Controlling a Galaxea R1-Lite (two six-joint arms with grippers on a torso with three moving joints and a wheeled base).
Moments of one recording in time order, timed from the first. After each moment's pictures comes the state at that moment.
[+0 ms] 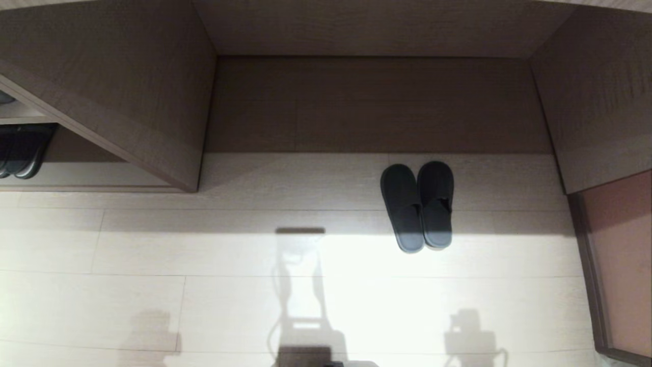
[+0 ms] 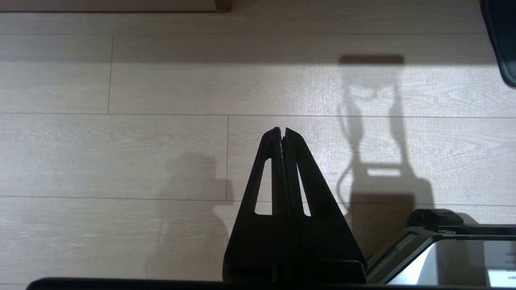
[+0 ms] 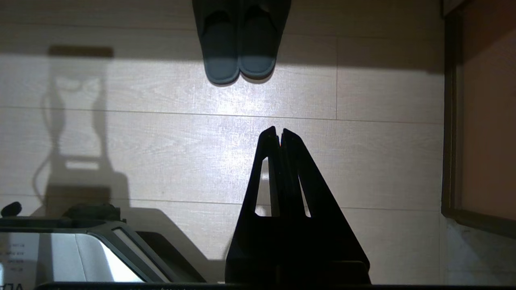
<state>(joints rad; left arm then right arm) 0.00 0.00 0.00 -0.01 0.01 -0.01 0.00 0.00 0.00 0.00 -0.02 0.01</state>
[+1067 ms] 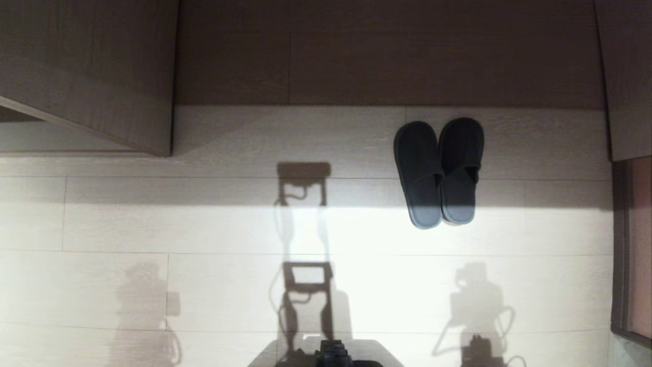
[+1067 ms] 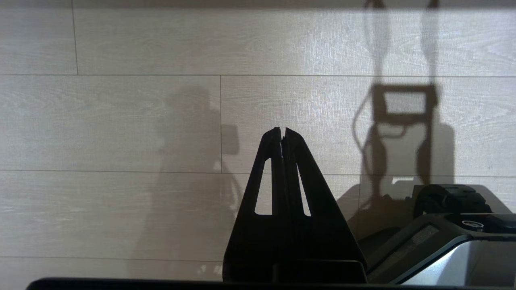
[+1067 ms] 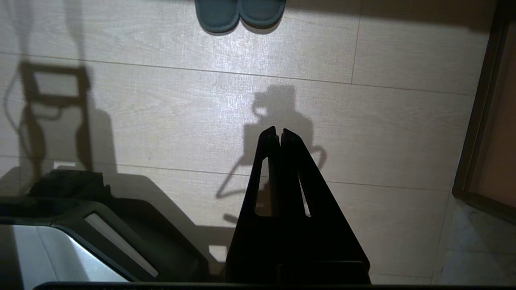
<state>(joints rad) 0.00 0.00 0.00 -0.01 0.01 -0.01 0.00 0.00 0.00 0.00 -0.01 -0.03</state>
